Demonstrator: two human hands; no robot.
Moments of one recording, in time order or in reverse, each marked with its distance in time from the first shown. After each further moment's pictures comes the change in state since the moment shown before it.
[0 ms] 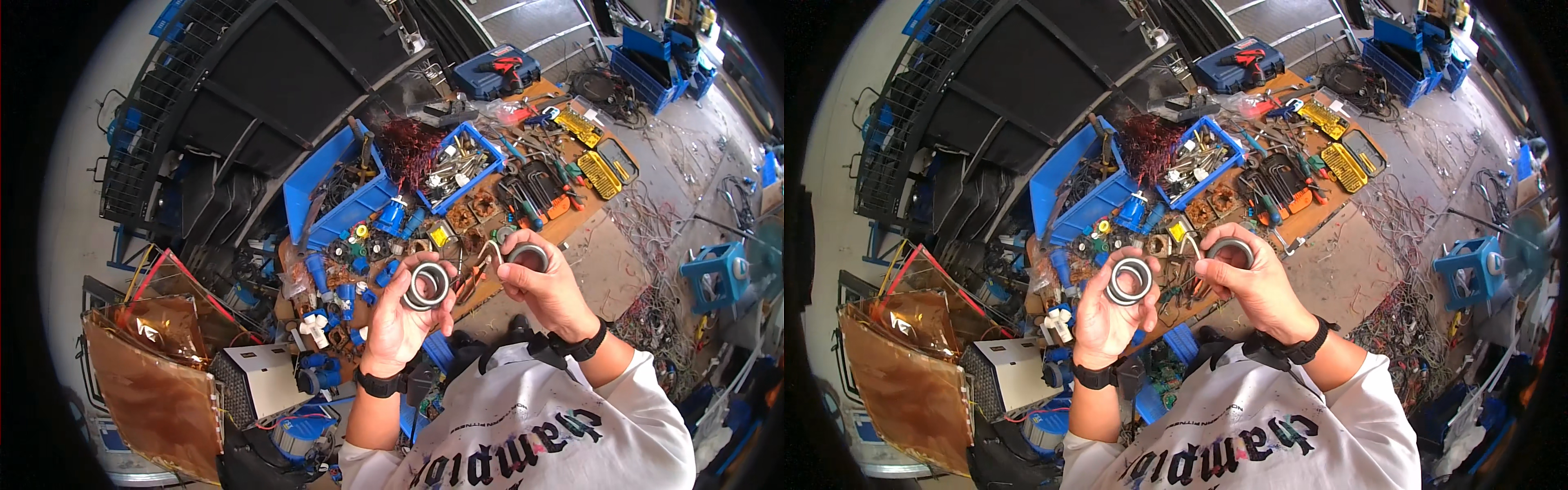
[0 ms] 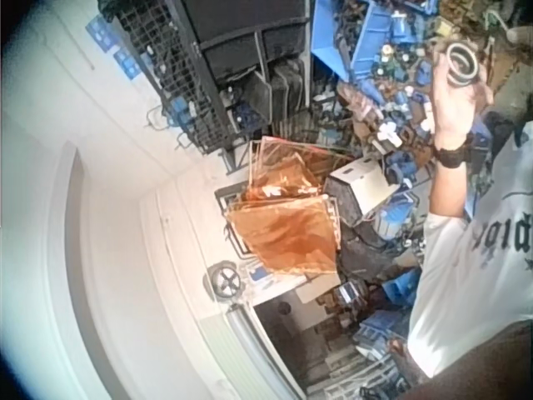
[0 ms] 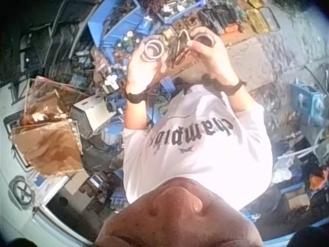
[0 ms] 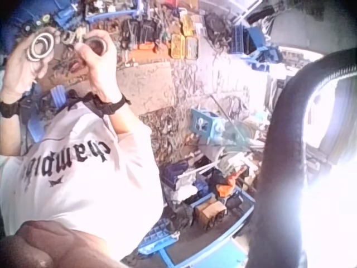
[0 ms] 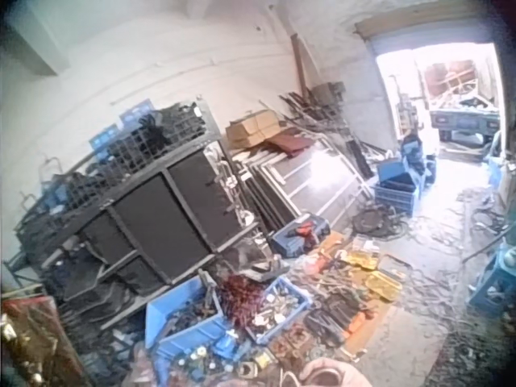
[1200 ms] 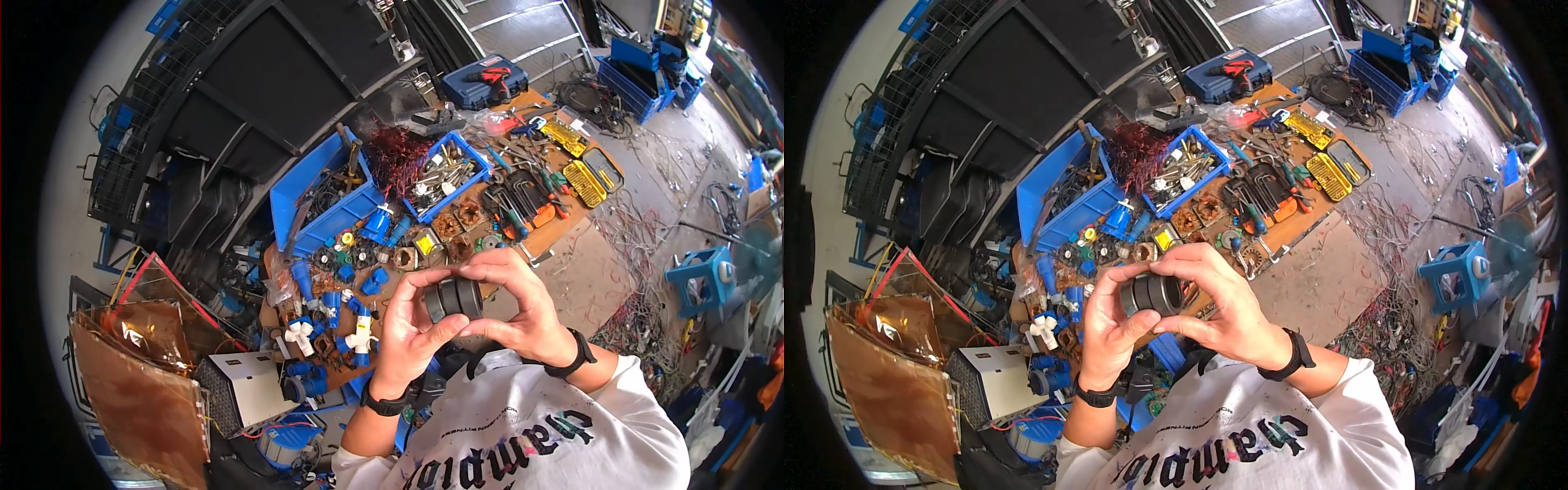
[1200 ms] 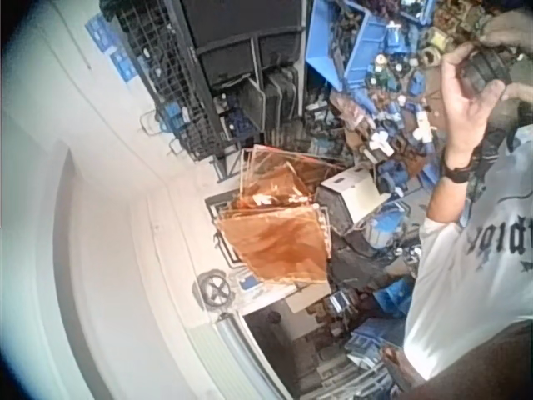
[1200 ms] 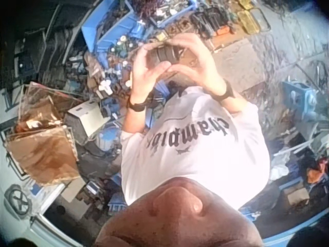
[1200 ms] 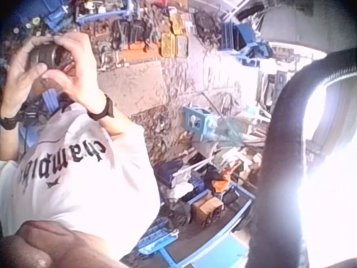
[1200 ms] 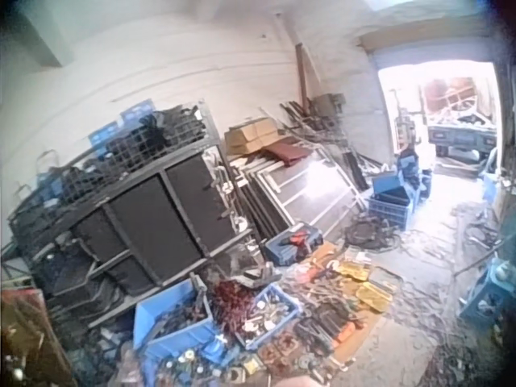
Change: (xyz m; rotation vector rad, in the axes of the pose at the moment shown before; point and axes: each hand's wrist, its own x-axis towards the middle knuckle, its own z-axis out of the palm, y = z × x) left_hand -0.008 -0.017 0.028 0.564 -0.008 0.287; right_hand -0.012 -0.008 0.018 -0.925 -0.243 -0.736
